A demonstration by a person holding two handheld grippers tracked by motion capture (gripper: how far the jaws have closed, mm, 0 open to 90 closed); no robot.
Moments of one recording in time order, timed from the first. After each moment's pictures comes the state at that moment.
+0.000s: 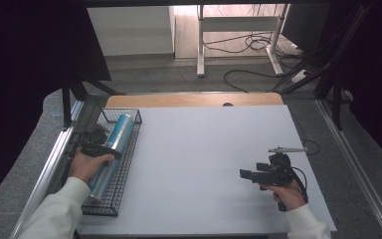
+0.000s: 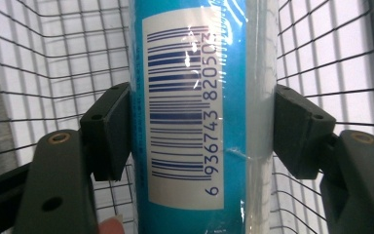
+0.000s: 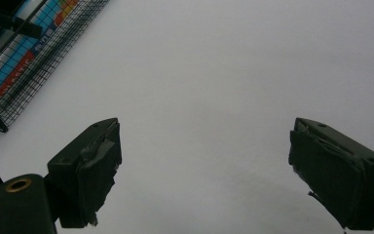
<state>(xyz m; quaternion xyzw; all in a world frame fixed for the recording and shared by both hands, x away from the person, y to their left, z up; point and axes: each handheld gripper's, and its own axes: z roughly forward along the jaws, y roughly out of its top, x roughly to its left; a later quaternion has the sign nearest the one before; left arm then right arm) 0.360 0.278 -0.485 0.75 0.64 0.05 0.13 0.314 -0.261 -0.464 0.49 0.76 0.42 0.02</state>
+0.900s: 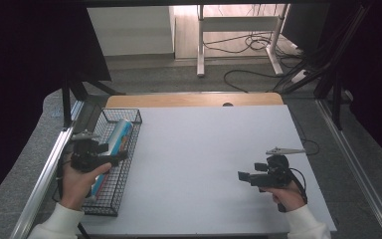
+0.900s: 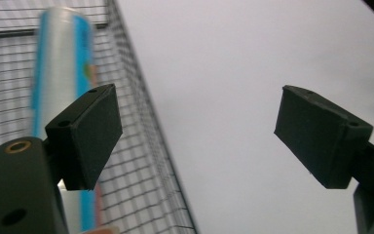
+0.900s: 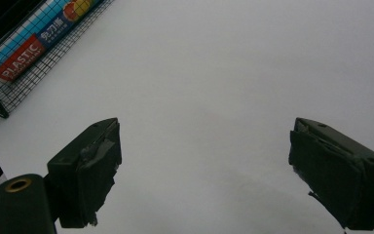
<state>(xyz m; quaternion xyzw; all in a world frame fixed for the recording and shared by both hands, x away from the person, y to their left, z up) 0.269 0.250 -0.419 0.74 0.54 0.12 0.40 0.309 -0.256 -0.463 0.46 0.78 0.42 0.03</state>
